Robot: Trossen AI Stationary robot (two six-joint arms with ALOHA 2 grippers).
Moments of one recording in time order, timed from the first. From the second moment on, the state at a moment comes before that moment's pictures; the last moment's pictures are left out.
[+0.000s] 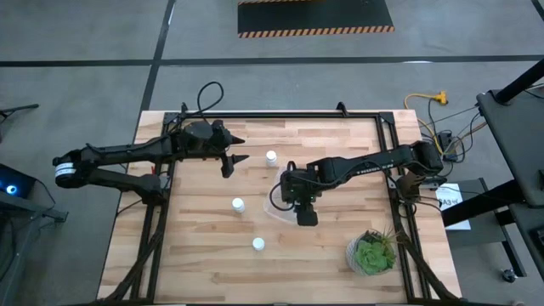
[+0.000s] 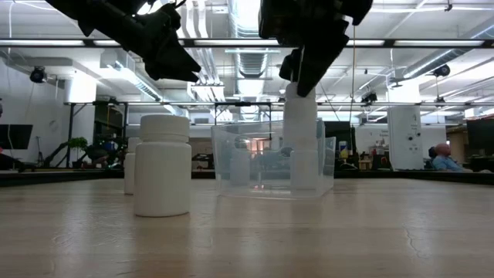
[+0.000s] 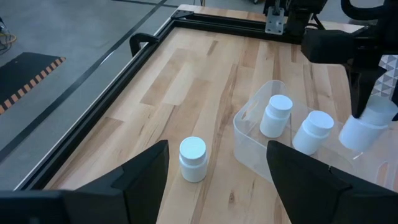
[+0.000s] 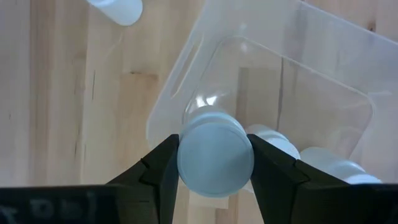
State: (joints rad) left arm 0.32 1.03 0.75 -0.14 0.02 0.01; right arm 0.10 1.79 1.45 -0.86 -0.13 0.10
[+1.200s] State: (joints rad) left arm 0.32 1.03 0.75 -0.14 0.02 0.01; right arm 0.11 1.98 1.50 -0.86 -0.18 0.04
